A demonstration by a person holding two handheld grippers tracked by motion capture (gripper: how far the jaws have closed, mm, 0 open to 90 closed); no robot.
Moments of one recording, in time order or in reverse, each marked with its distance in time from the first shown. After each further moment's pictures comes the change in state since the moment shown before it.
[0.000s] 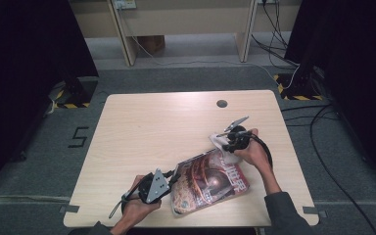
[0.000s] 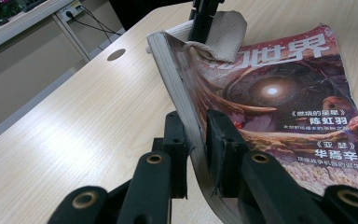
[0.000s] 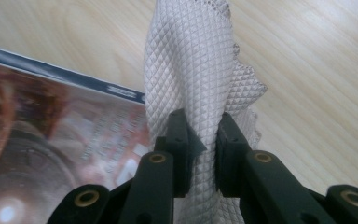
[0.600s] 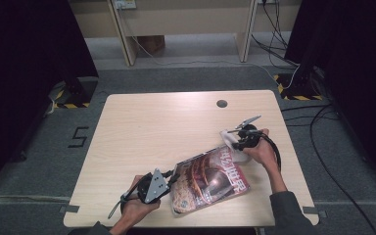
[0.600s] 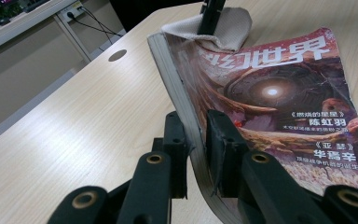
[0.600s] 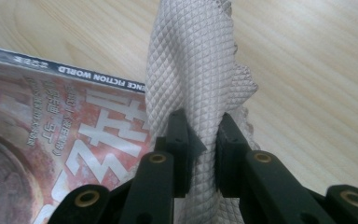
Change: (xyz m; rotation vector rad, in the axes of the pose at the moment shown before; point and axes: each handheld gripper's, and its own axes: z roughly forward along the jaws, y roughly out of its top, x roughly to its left) left arm 0.002 -0.001 -0.002 -0.007 0.000 -0.007; right arm -0.024 -0.019 -0.009 -0.015 -0.034 0.099
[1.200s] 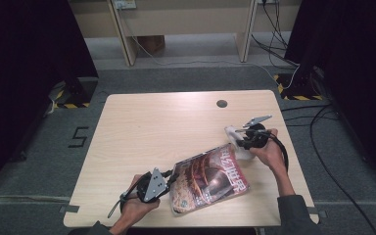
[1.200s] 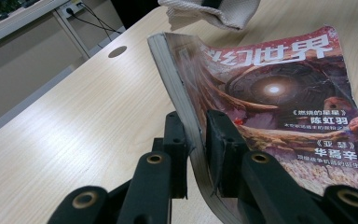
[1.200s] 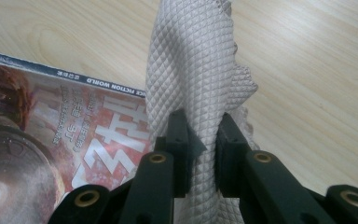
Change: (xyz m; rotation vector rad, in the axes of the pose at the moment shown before) left arm 0.003 -0.002 0.001 0.006 -0.004 -0.015; right arm 0.002 -0.008 -0.031 -0.094 -0.026 0.012
